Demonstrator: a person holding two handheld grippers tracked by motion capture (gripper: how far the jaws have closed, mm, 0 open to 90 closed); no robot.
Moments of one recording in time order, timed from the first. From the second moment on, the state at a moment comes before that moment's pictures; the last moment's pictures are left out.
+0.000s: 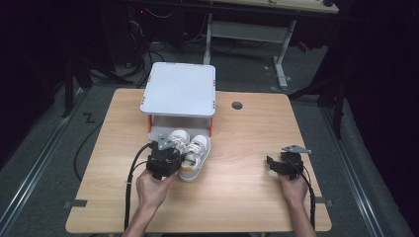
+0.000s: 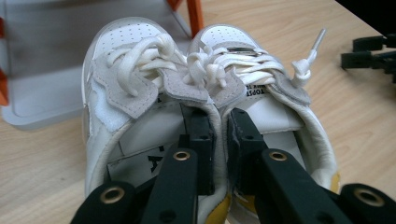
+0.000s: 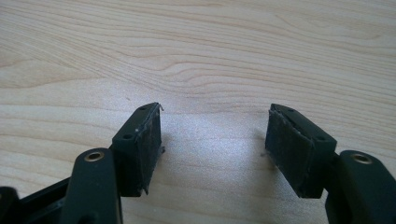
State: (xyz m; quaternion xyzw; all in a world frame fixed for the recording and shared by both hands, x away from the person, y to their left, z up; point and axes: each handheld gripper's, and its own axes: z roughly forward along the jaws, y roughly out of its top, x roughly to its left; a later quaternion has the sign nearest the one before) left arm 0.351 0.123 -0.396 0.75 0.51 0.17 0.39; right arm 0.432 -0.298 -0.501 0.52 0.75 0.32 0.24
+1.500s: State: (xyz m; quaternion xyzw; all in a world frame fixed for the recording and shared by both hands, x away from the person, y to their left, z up) left arm 0.453 0.127 -0.450 0.70 0.57 0.23 0.36; right arm 0.432 -0.298 -0.501 0.52 0.75 0.32 0.24
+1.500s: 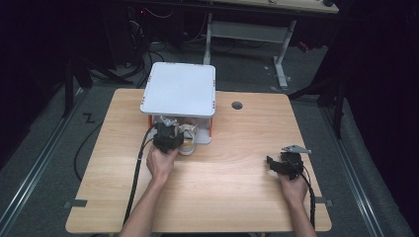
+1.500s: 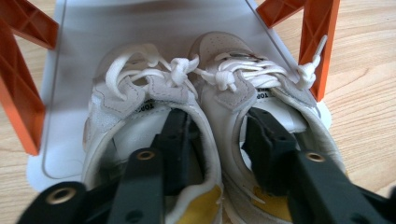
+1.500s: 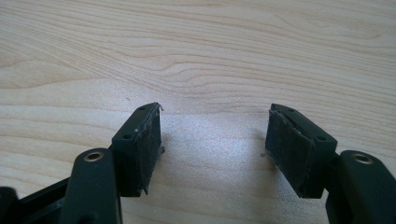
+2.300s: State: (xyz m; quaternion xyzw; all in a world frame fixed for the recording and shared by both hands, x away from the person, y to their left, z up) left arm 0.390 0.139 -0.430 0.72 0.54 0.24 0.36; right arm 0.431 -0.279 -0.488 0.49 0.76 0.37 0.21
